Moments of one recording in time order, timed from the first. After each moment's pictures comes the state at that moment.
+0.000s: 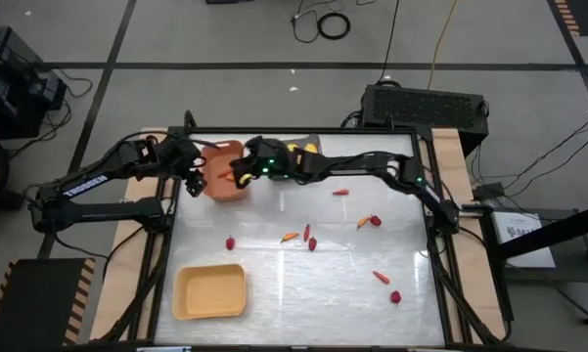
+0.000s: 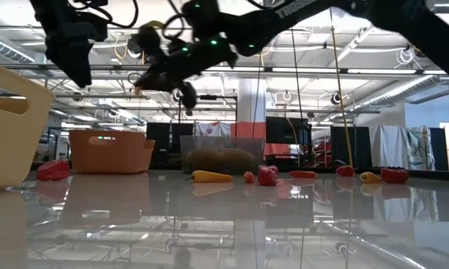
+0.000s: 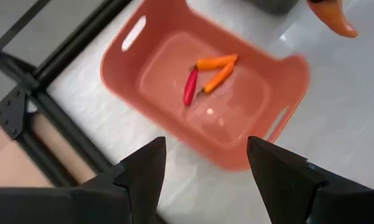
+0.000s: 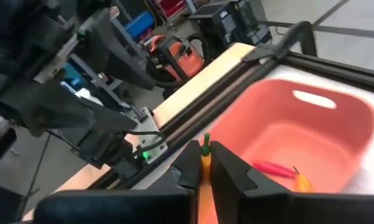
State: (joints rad) left arm 0.48 0.84 0.94 -1.19 -0.18 -0.22; right arm -0.19 2.27 1.87 0.12 0.05 0.62
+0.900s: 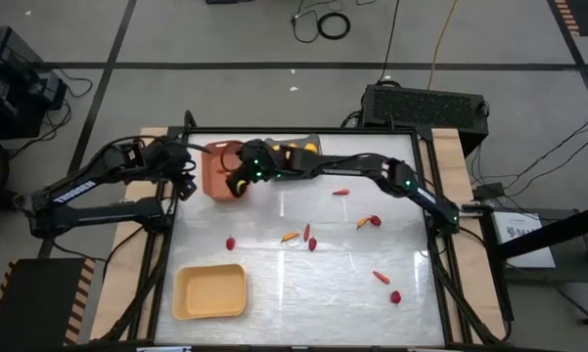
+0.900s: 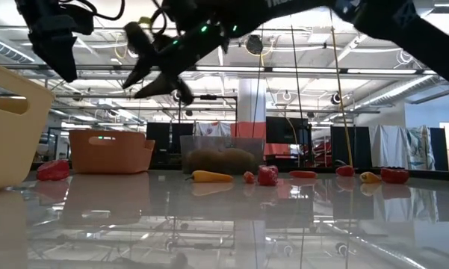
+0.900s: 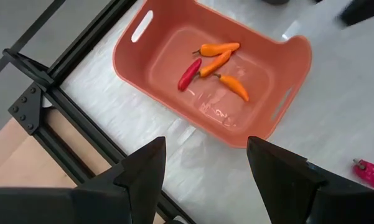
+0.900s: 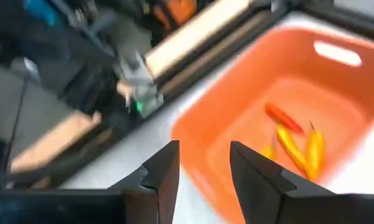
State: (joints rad) left arm 0.48 0.74 0.94 -1.27 -0.19 -0.17; right arm -0.17 2.36 2.17 -0.35 -0.03 0.57
